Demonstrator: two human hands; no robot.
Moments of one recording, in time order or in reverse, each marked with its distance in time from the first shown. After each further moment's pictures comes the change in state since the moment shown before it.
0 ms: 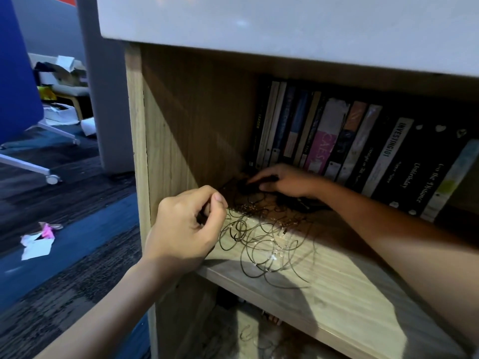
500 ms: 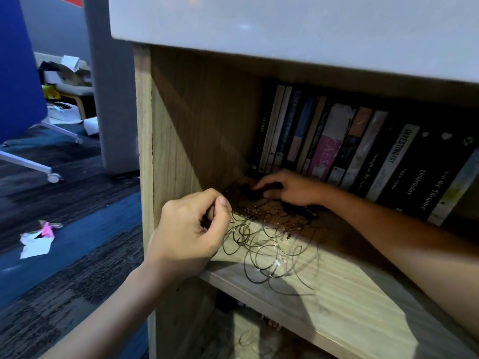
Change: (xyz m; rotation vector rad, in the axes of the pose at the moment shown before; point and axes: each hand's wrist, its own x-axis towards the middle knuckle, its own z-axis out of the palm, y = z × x) left_hand 0.000 -0.001 0.000 0.008 0.011 0.021; right_hand 0.001 0.007 0.003 -0.129 -0.023 -0.085
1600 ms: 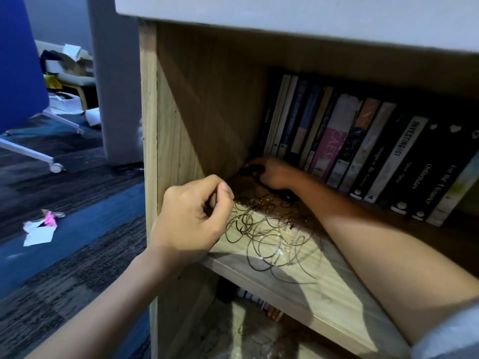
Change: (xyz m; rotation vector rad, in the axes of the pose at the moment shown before) left_hand 0.000 0.004 0.000 -0.018 0.028 -0.016; right_hand 0.034 -0.029 0.013 -0.072 0.157 0.148
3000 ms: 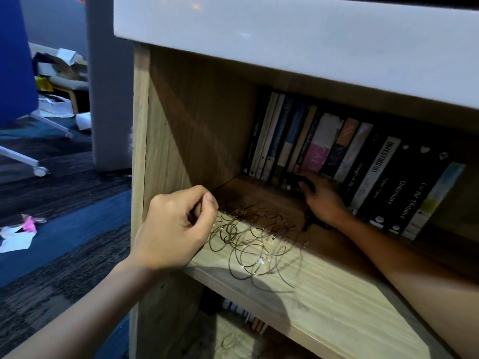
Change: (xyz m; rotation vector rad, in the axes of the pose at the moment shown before) left_hand 0.001 -0.006 0.001 -0.010 -0.006 0.058; right_hand -0.068 0.094 -0.020 0.072 0.520 0.018
